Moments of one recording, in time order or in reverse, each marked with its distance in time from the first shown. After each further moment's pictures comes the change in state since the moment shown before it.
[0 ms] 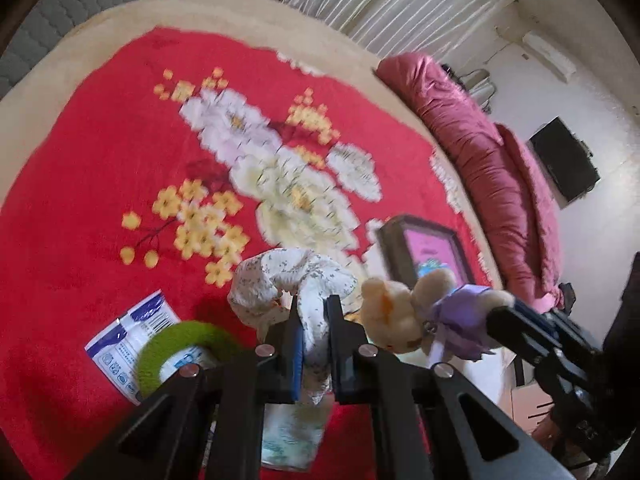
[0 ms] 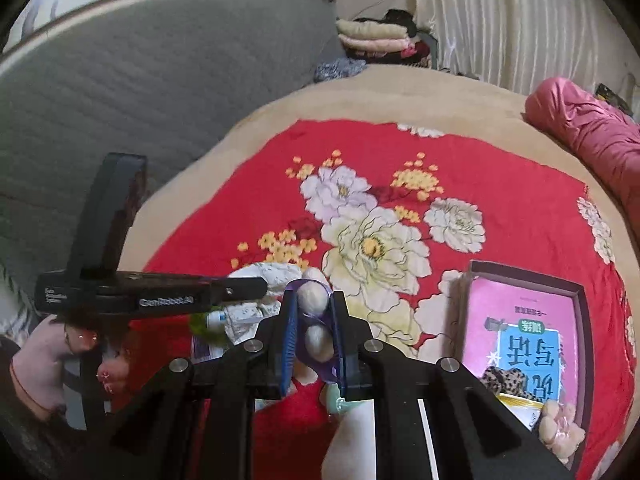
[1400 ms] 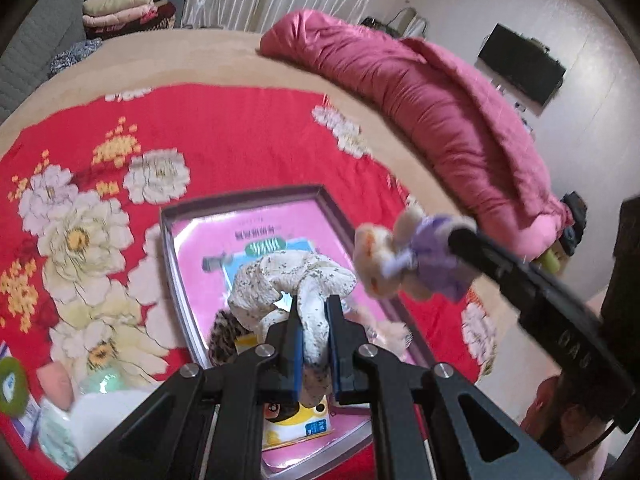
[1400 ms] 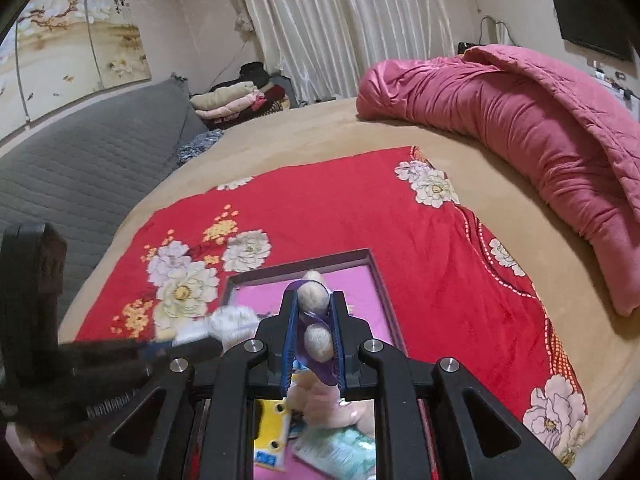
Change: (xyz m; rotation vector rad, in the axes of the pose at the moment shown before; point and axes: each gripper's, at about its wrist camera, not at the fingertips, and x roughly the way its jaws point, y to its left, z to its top) left arm 0.106 -0.283 -0.054 0.341 0.033 0.048; right arm -0.141 -0.233 -0.092 0.366 -0.202 -0.273
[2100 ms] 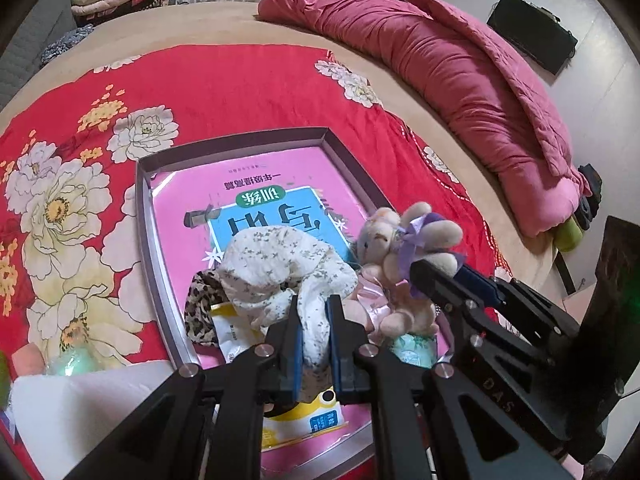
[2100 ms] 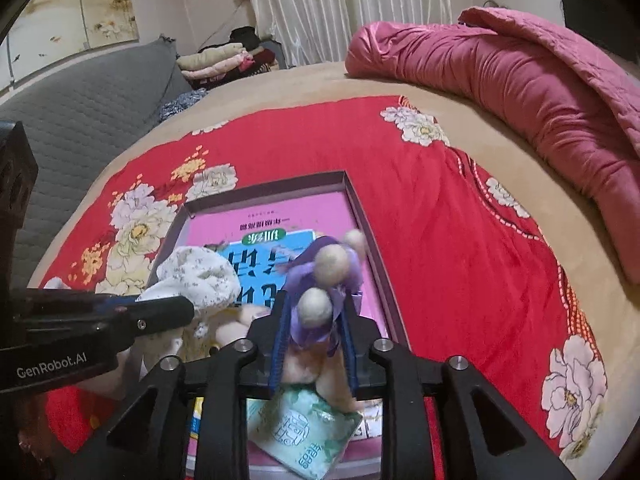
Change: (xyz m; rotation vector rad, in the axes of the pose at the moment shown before) left arm 0.054 -0.003 -0.027 0.027 0.116 0.048; right arm 0.056 -0.023 -0.070 -0.030 0.124 -0.051
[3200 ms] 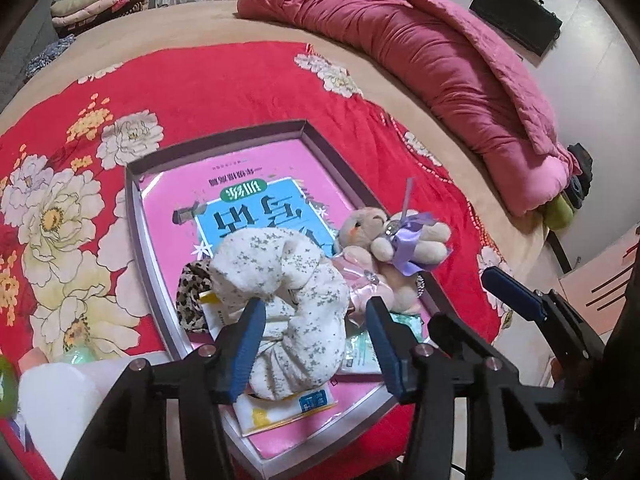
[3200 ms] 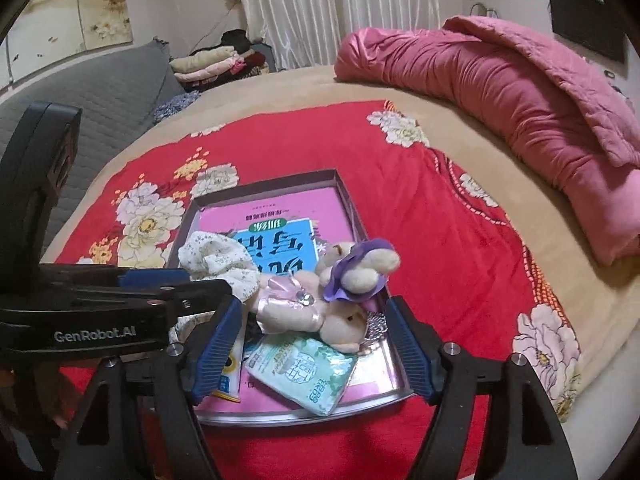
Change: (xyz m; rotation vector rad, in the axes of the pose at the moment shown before) left arm -0.011 -0.013 -0.006 0.063 0.032 -0.021; right arm -0.059 0.010 -0.017 0.016 -0.021 -0.051
